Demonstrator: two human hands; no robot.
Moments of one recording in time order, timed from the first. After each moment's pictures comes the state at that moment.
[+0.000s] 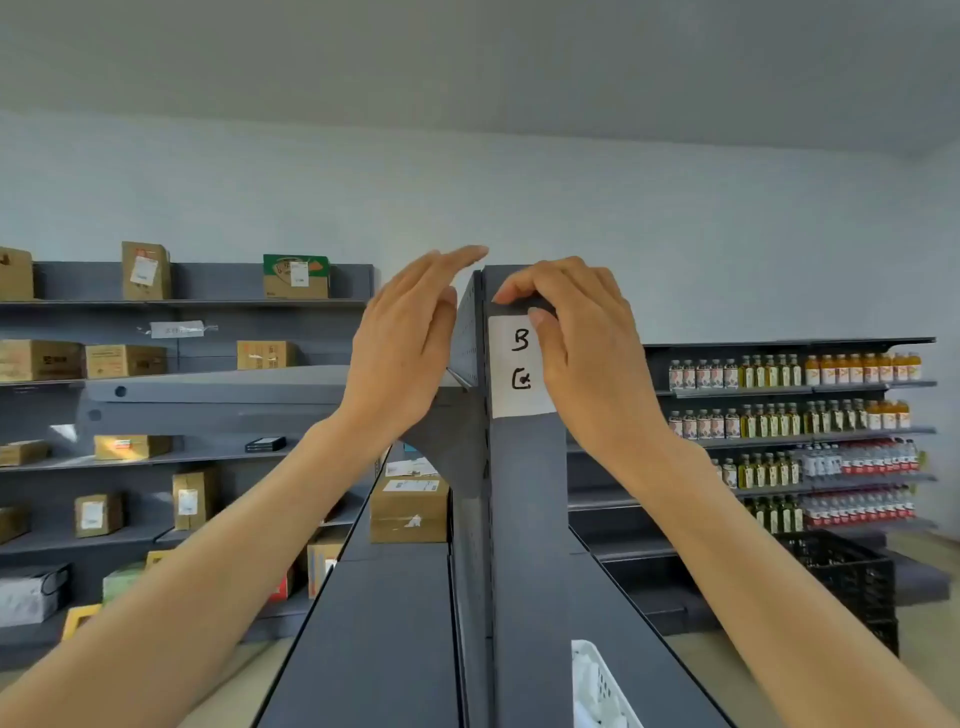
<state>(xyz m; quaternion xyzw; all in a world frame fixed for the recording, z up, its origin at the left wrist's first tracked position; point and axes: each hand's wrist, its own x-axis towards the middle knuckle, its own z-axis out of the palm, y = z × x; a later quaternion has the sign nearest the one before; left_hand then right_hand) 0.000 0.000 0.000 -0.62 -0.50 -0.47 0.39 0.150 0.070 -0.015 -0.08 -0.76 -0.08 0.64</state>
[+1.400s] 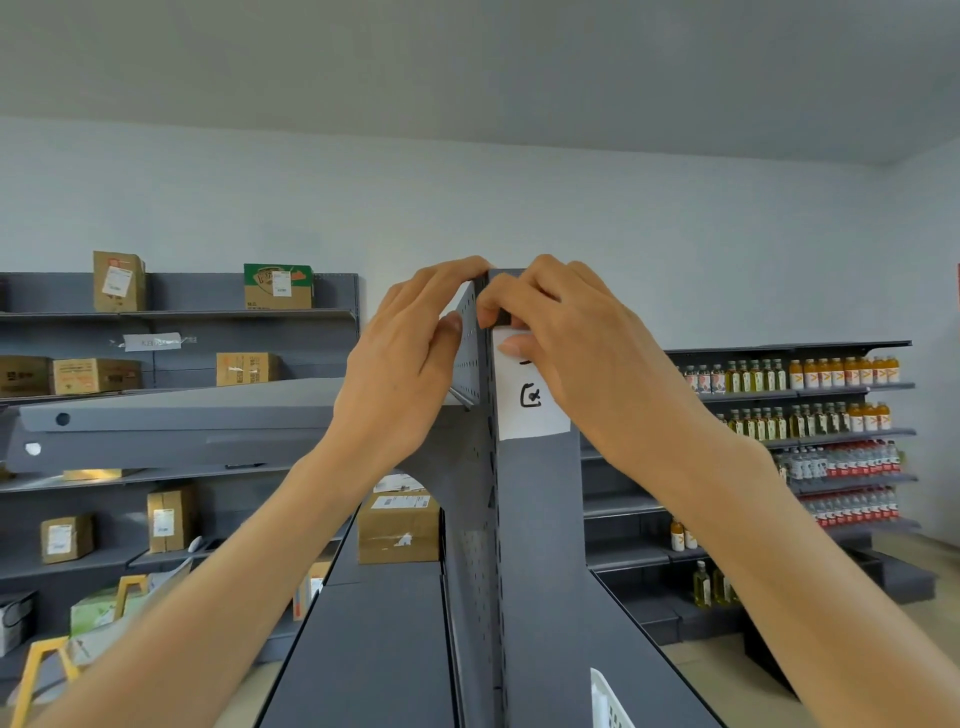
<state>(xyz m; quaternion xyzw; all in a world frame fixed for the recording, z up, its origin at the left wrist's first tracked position) -0.005 0.005 -0.003 -0.63 -0.50 -0.49 0.34 0.149 0.072 0.000 -0.09 -0.80 -0.22 0.55</state>
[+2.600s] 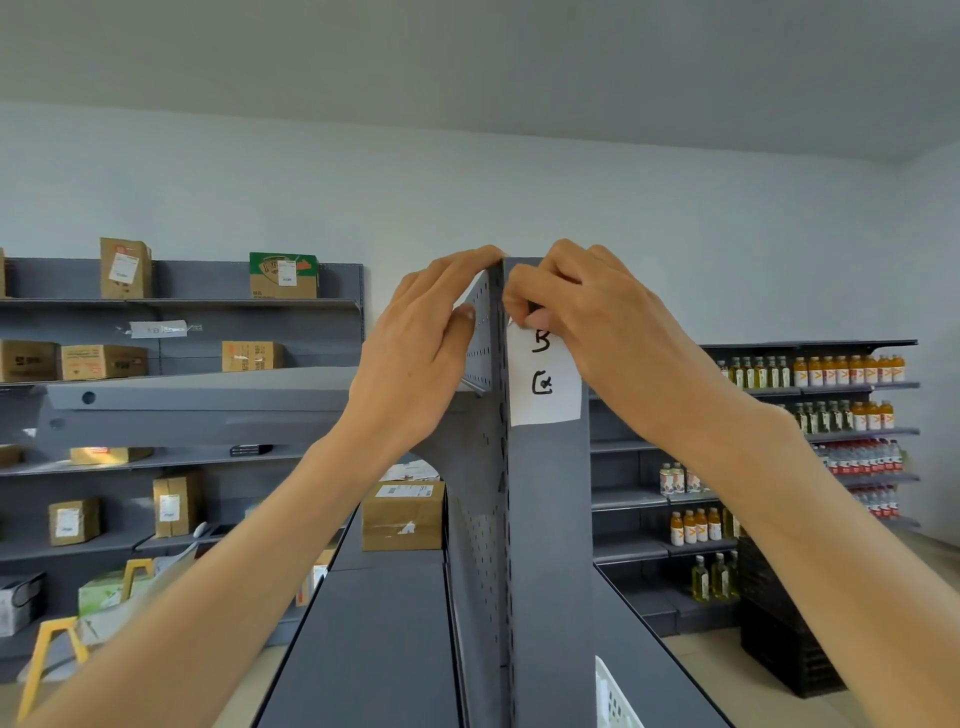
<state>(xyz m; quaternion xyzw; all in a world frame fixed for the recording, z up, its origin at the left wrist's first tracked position) -0.004 0.004 -0.003 -0.63 -0.50 -0.48 0.34 0.156 0.081 0.008 -0.08 -0.81 -0.26 0.51</state>
